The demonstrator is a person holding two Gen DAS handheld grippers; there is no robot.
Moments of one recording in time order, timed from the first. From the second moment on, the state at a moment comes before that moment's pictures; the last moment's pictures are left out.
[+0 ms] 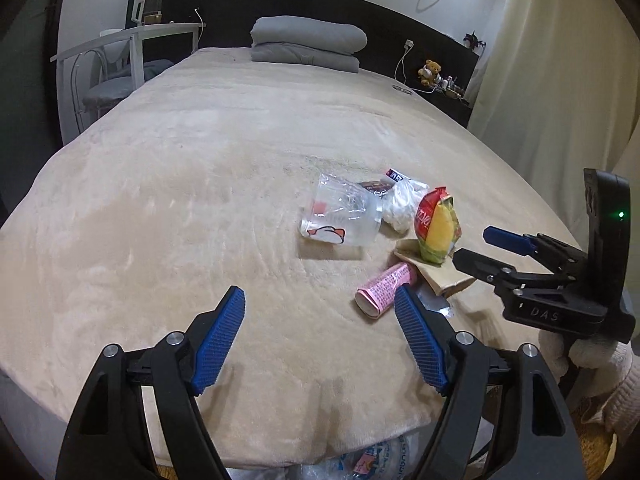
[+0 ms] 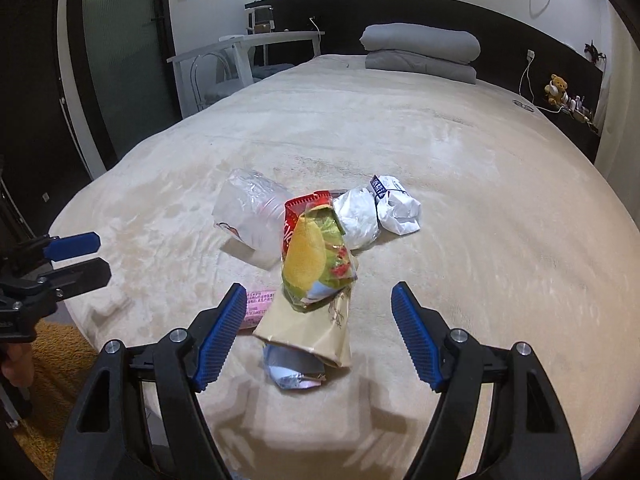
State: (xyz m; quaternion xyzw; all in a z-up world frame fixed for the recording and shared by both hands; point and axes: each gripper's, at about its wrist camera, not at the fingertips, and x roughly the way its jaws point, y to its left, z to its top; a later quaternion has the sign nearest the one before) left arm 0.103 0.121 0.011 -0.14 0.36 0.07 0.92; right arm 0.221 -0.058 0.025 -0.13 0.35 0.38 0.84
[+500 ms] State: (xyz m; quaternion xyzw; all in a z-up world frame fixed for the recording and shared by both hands) left arm 0.107 0.164 0.016 -0.16 0.35 0.12 0.92; right arm 0.239 -0.009 0.001 -0.20 0.34 0.32 0.86
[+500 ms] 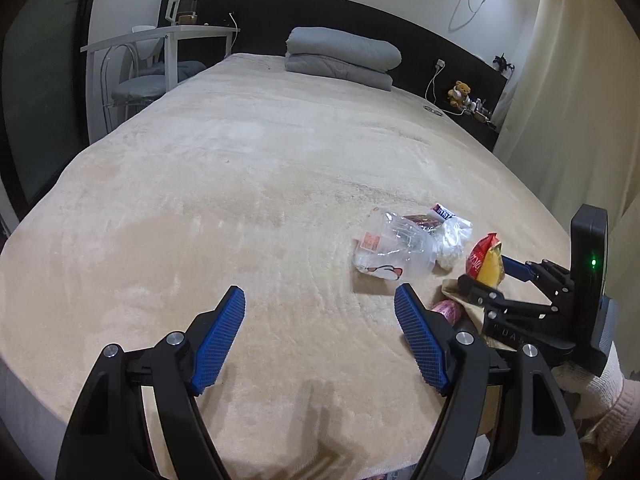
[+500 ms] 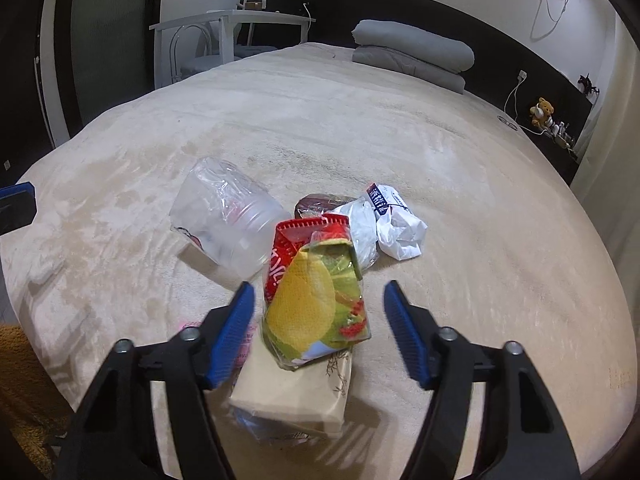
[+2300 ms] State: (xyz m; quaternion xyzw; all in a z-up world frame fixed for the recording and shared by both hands) left arm 0.255 0.094 -0.025 -0.02 0.41 0.09 0.91; right arm 0.234 -0.144 0.040 -0.05 0.38 0.38 0.84
